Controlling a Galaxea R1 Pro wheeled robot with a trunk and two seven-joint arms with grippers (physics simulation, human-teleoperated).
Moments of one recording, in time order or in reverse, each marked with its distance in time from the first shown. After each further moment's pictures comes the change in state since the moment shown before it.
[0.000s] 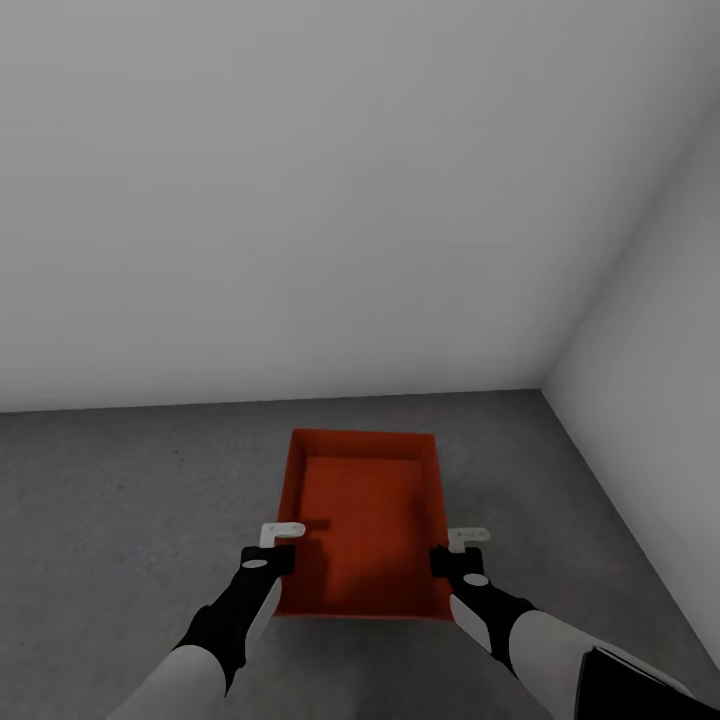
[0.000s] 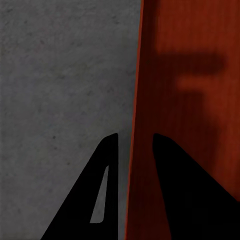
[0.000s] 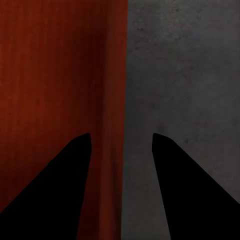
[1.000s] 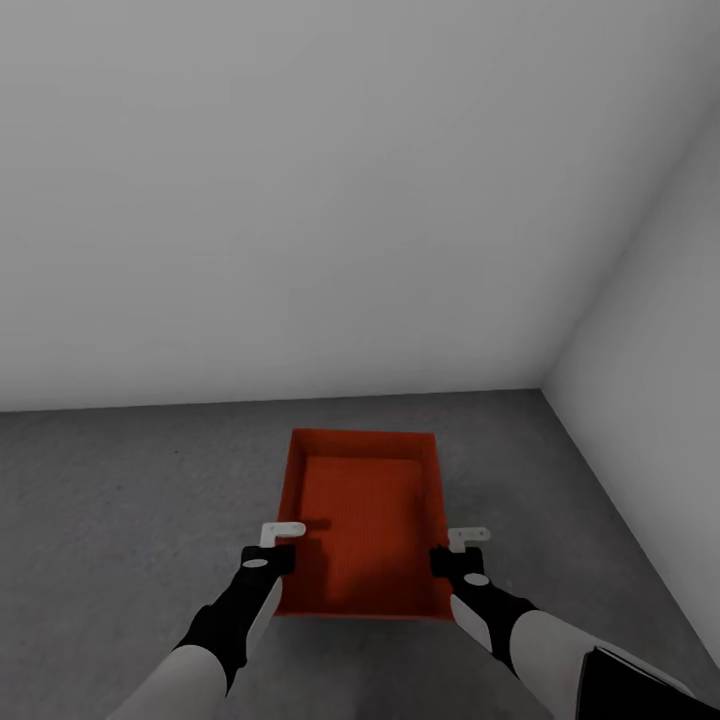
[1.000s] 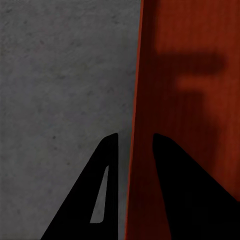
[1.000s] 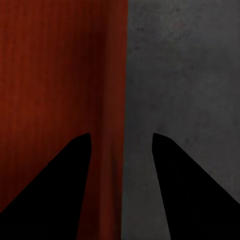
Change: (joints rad) left arm 0.000 -0.004 0.004 -0.003 -0.006 0.001 0.002; right arm 0.000 -0.004 0.001 -0.005 0.000 0.001 0.000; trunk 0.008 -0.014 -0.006
